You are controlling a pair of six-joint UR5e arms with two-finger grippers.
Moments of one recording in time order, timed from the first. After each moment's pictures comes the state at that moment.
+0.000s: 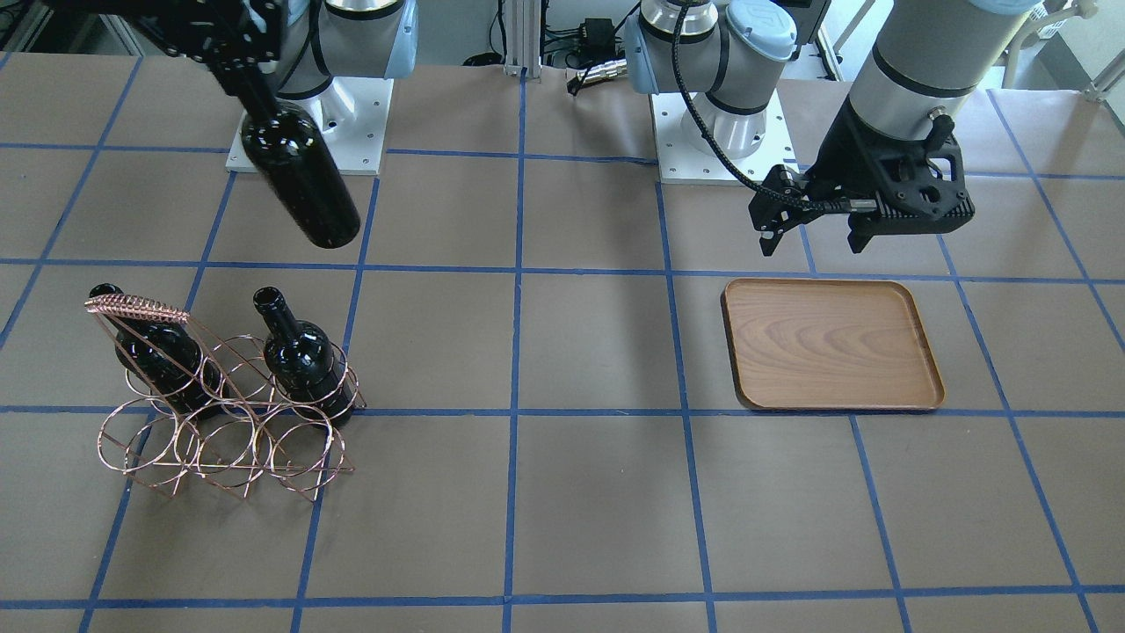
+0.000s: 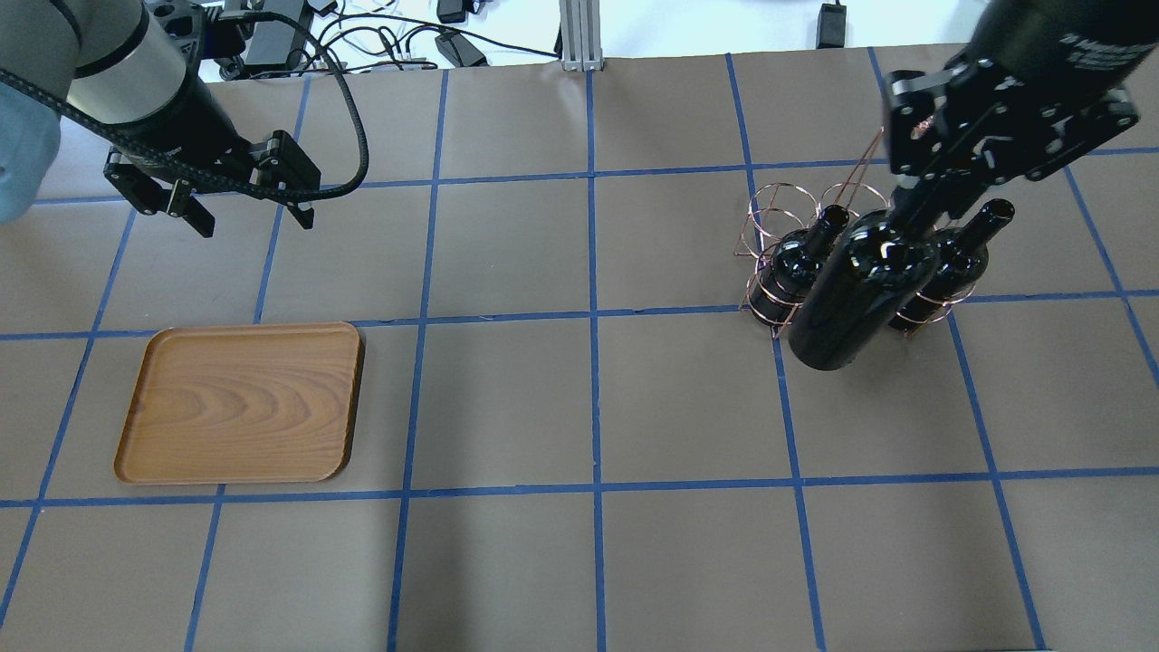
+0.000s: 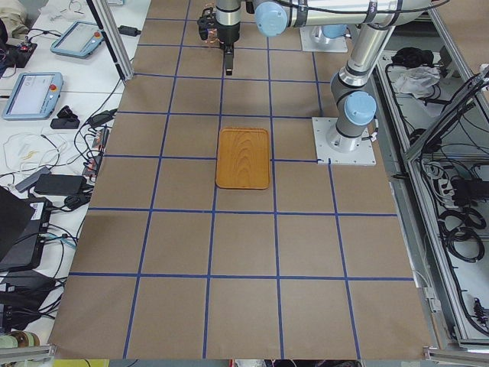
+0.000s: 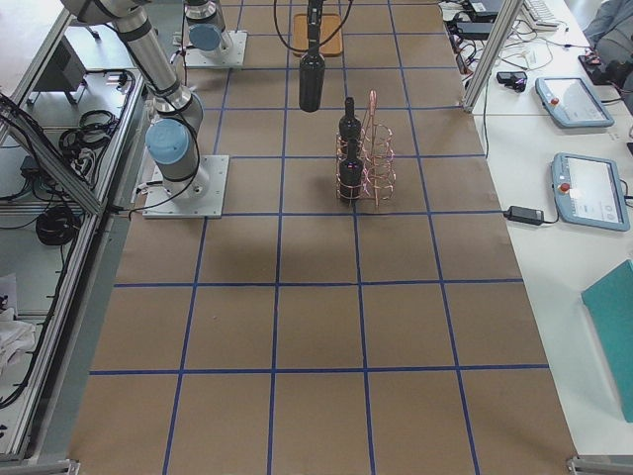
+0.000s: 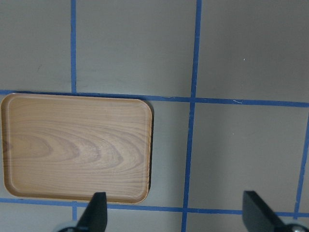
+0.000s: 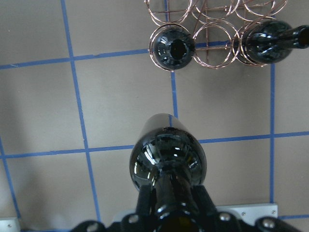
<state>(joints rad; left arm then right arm) -1.47 -1.56 -1.61 -1.53 1.59 0.04 1.62 -1.67 1.40 -1.26 -1.51 0.14</state>
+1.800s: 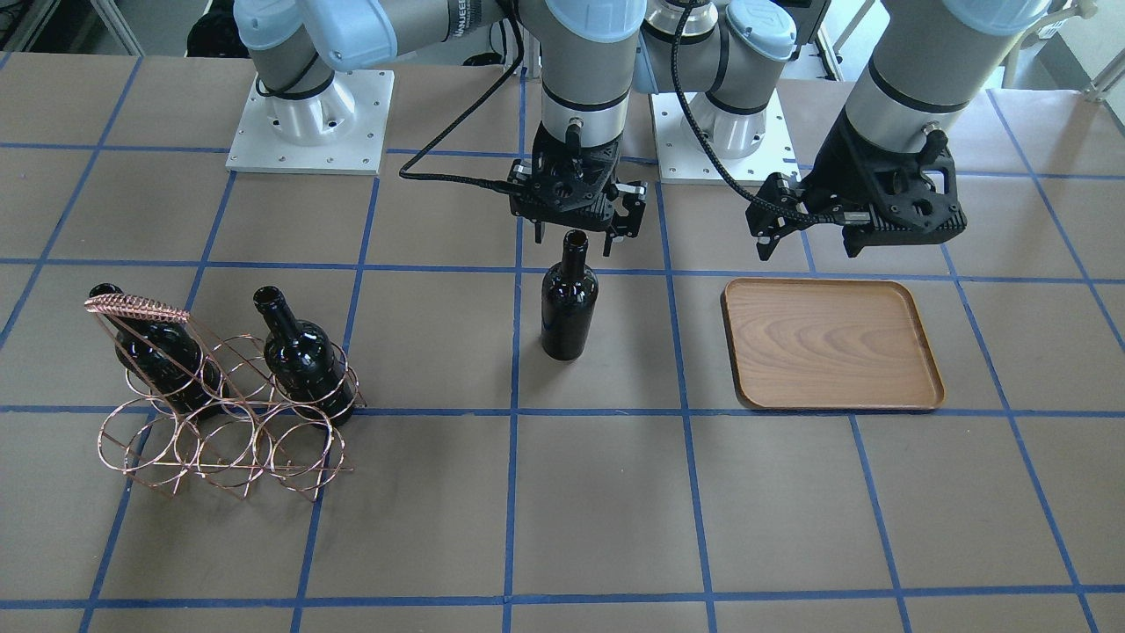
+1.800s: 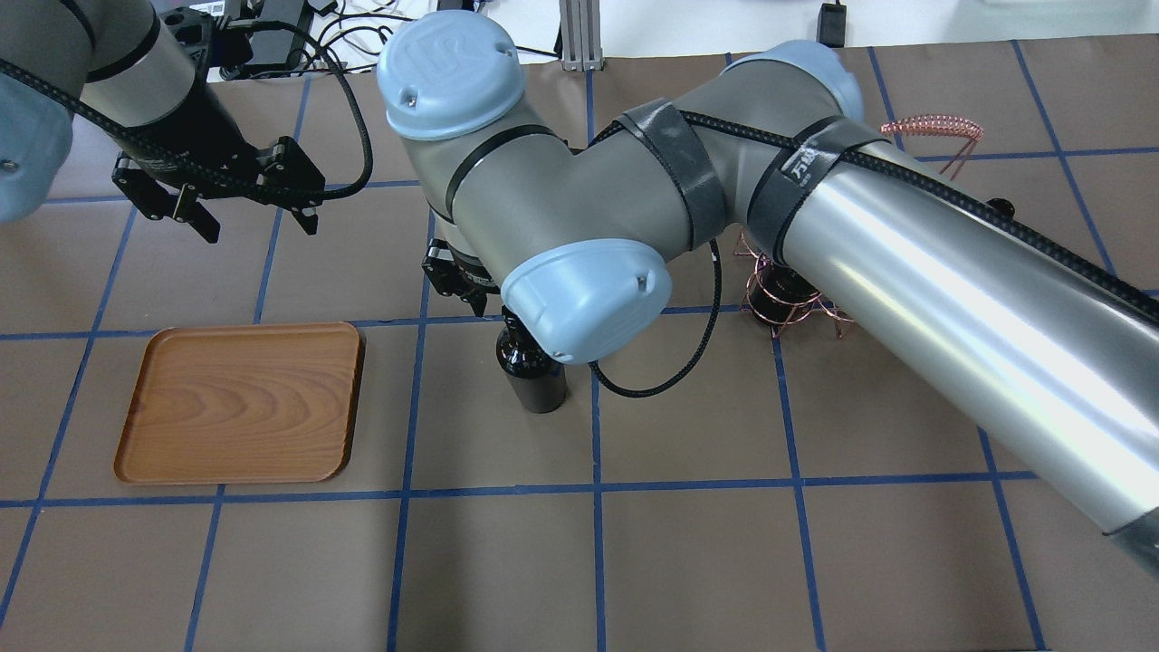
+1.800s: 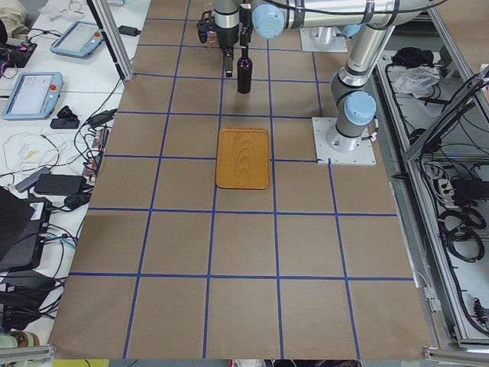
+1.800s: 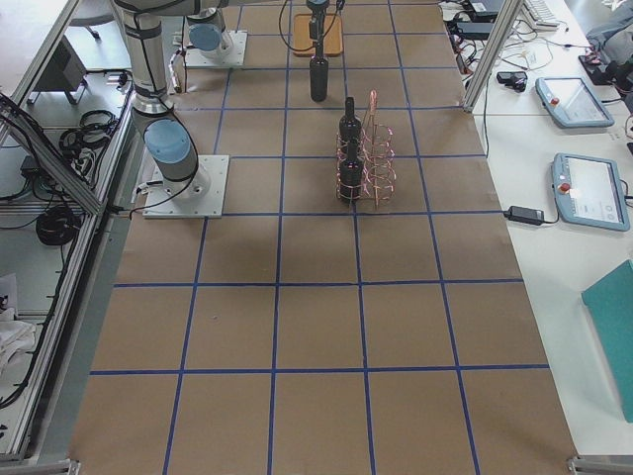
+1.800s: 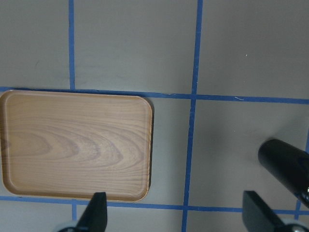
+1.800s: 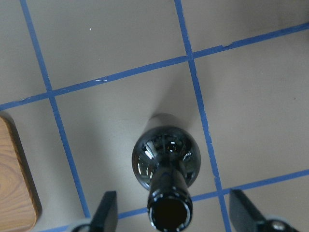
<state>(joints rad) -1.48 -1.57 -1.61 -1.54 1.59 0.04 2.12 -1.31 1.49 -1.80 -1.57 0.78</state>
